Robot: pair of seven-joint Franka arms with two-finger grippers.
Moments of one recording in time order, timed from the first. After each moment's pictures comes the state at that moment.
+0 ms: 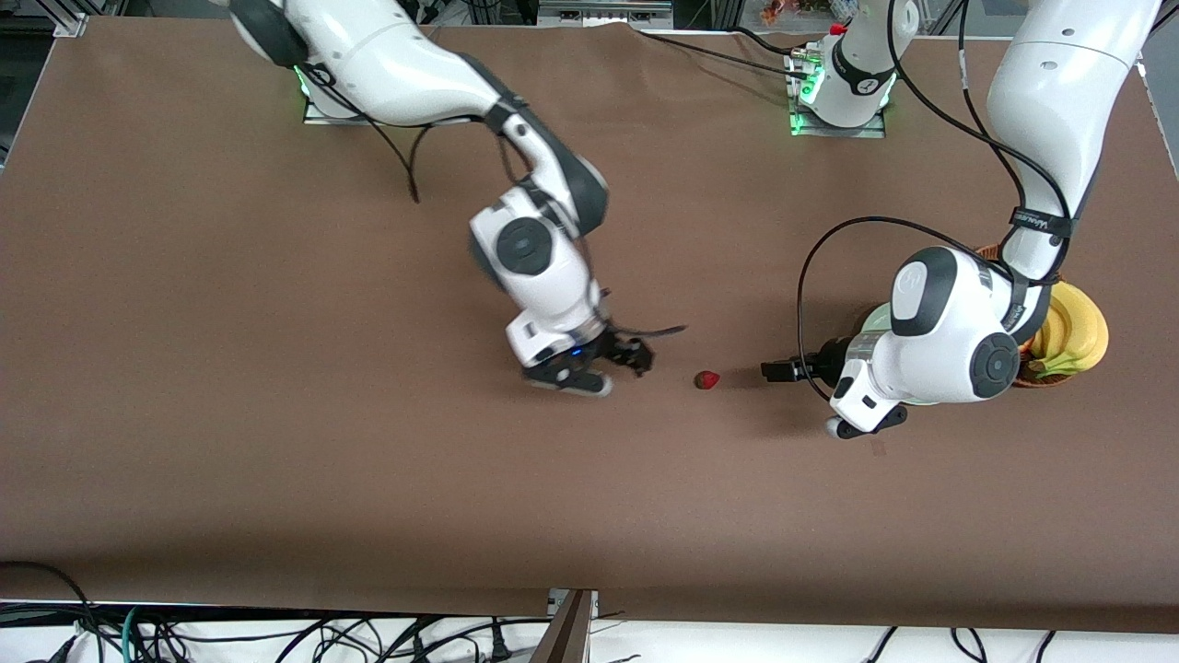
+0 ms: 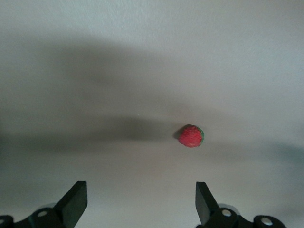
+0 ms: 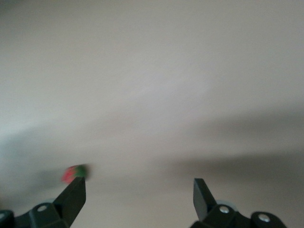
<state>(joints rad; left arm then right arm) 0.19 0.66 -0.46 -1.61 -0.14 2.02 -0.39 0.58 0.87 0.06 -1.10 0.11 2.21 0.76</state>
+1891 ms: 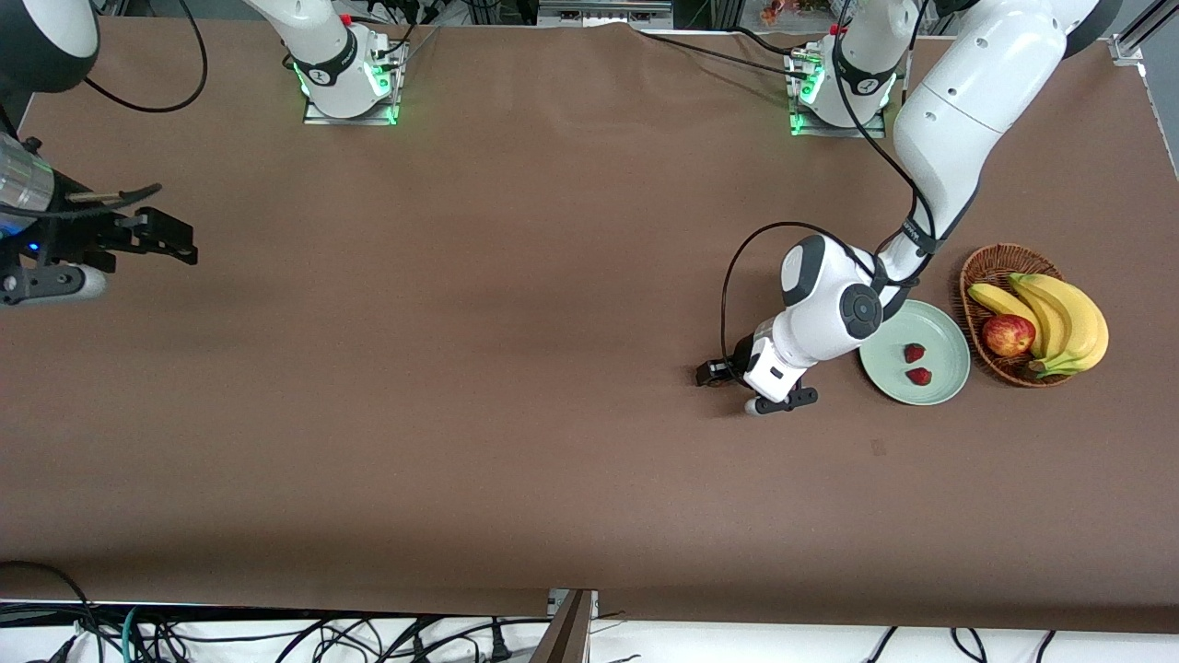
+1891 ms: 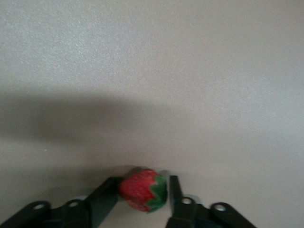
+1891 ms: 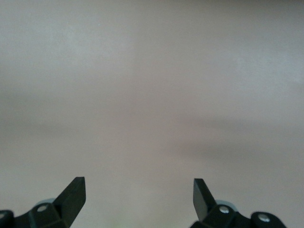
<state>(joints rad) 0.05 0.75 -0.45 -1.85 -0.14 2.67 -0.43 0.05 0.15 -0.01 -1.45 -0.01 1.52 -0.07</state>
